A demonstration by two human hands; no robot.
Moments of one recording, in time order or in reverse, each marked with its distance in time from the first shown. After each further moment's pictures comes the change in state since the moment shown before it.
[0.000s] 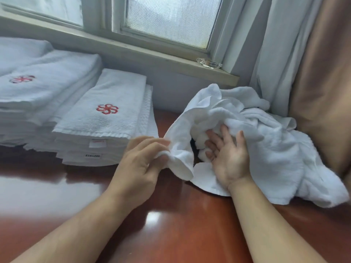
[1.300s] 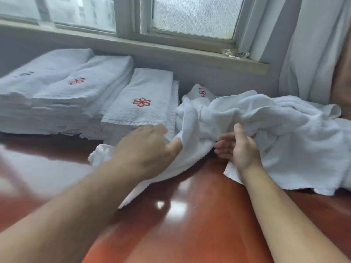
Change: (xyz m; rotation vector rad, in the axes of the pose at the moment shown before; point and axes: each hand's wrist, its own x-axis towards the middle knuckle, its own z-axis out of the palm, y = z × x) left_hand 0.008 0.037 -0.064 0.689 -0.321 -0.370; right_hand -0.014 0.027 0.030 -0.396 0.134 0.025
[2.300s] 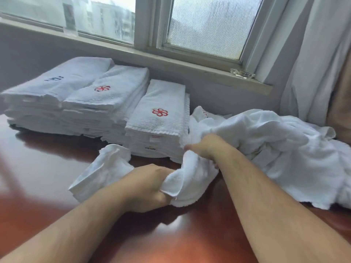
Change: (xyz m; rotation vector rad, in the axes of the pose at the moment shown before) left_hand -0.040 -0.067 0.019 -0.195 -0.221 0.454; right_hand -0.018 -0.082 0.100 -1.171 -0.345 0.217
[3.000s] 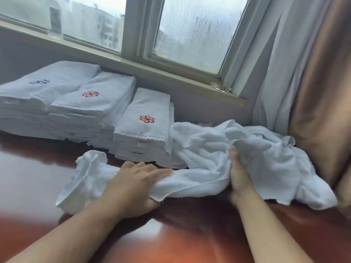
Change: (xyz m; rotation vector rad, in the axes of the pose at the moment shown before) left_hand -0.002 -0.005 0.017 0.340 0.249 -0.027; right_hand -0.057 0.103 0.012 1.431 0.154 -0.052
